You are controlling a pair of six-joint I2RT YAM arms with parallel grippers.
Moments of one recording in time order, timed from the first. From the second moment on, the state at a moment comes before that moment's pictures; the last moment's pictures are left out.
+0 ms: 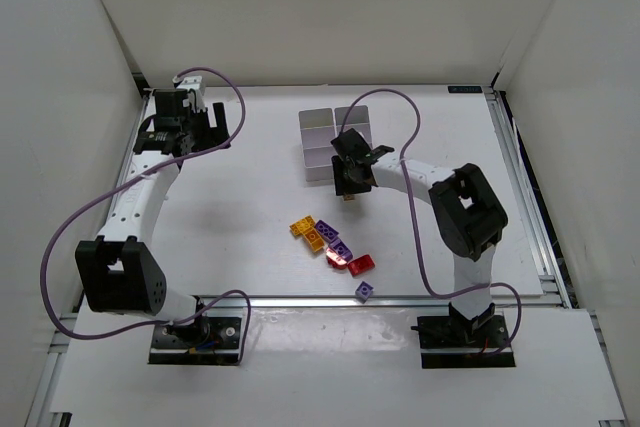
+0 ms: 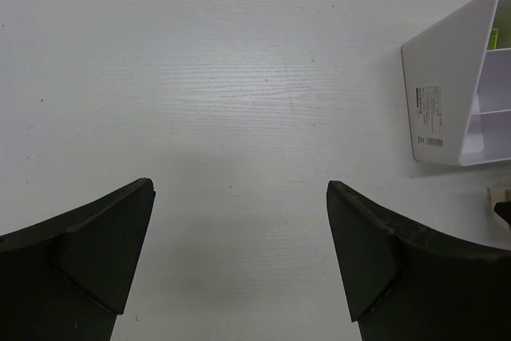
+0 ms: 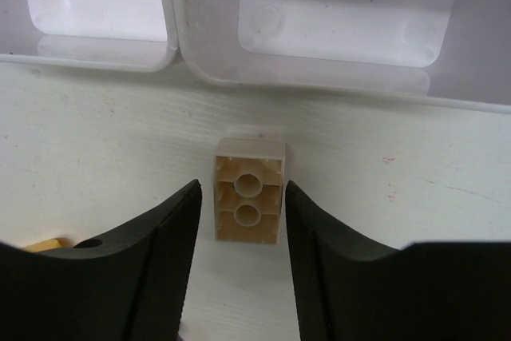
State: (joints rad) left arm -0.04 1.44 1.29 -0.51 0.04 -0.10; right arm 0.67 1.94 1.35 -0.45 0.14 0.42
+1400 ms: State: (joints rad) left arm -0.04 1.51 1.38 -0.50 0.12 -0.12; right arm 0.57 1.82 1.45 -0.51 0.21 0.25
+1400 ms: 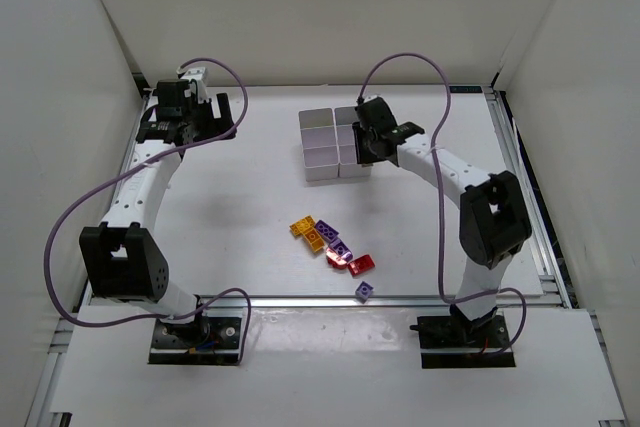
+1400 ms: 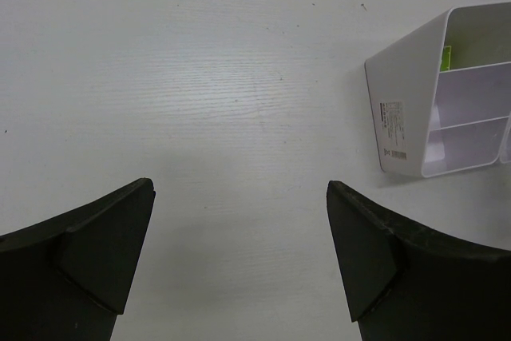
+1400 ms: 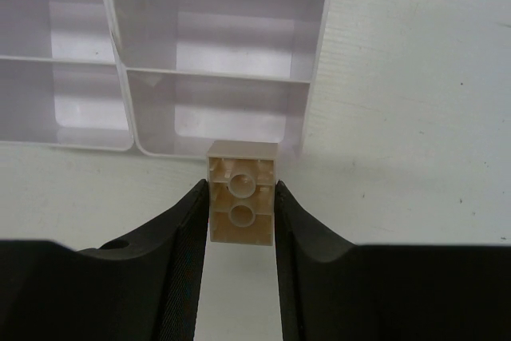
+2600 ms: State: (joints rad) left arm -0.04 1.51 1.38 -0.50 0.12 -0.10; right arm 0.54 1.89 1.48 -0.40 0.07 0.03
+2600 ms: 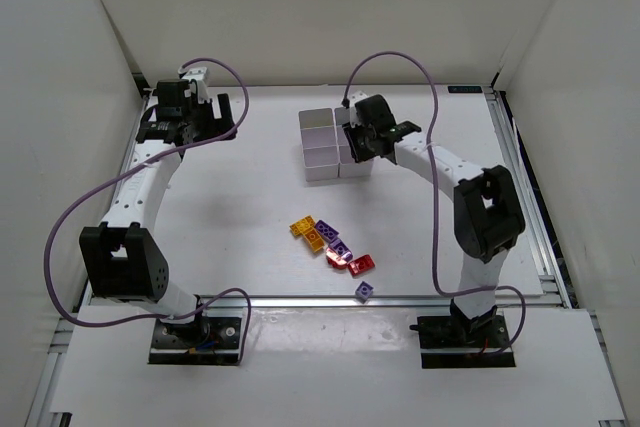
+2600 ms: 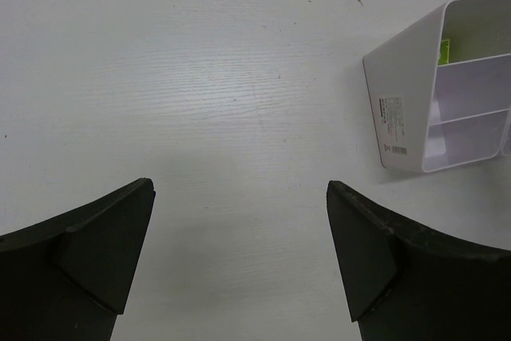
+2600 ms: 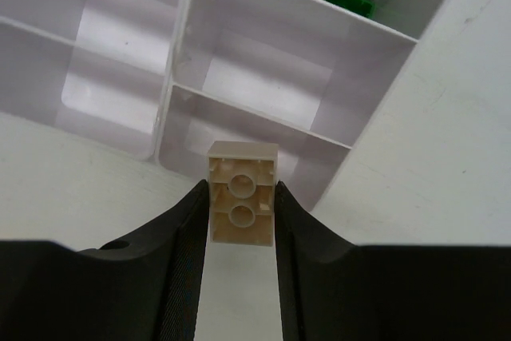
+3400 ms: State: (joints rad) left arm -0.04 1.53 1.40 -0.52 0.25 -0.06; right arm 0.32 1.86 1.74 -0.76 -0.68 -0.81
